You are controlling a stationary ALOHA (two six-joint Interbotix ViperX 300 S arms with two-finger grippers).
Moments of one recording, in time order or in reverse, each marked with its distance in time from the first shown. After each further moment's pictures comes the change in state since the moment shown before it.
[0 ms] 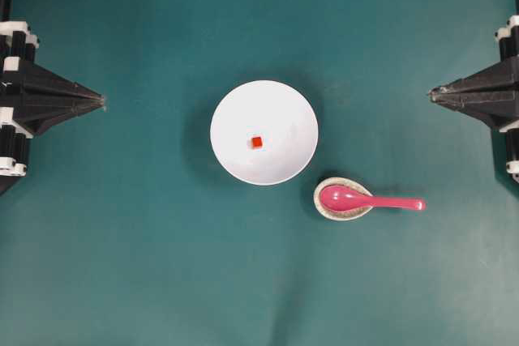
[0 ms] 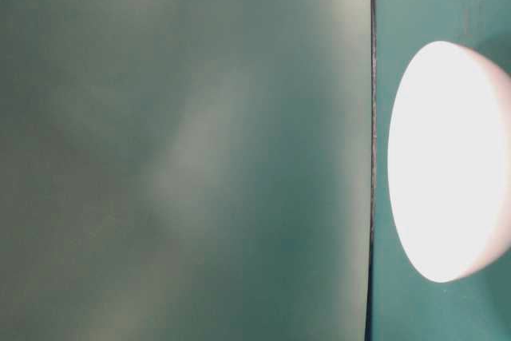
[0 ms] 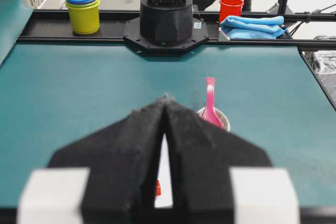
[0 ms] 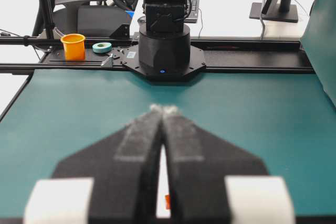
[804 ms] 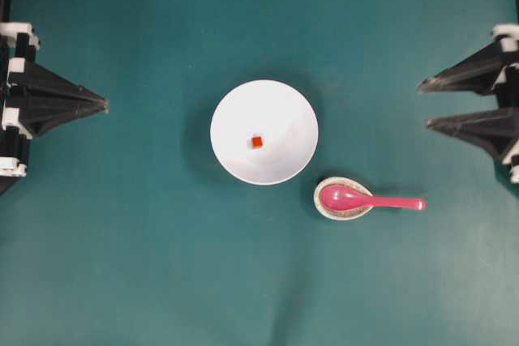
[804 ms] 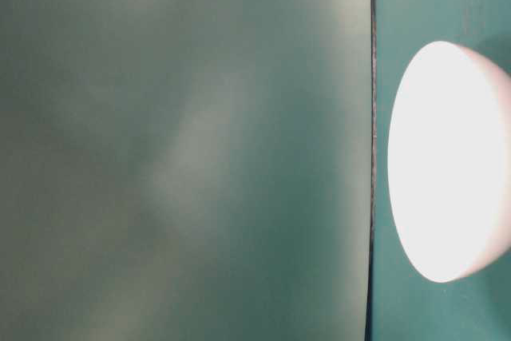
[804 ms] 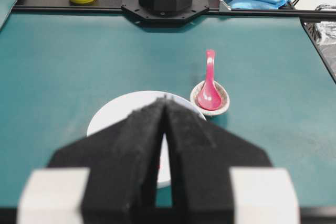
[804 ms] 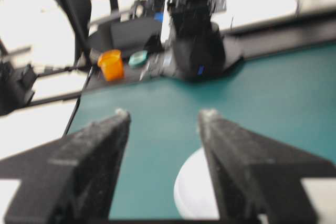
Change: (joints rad) left arm 0.000 0.000 -0.037 0.005 0.133 -0.009; right arm 0.072 0.072 -0.060 0.049 0.078 0.249
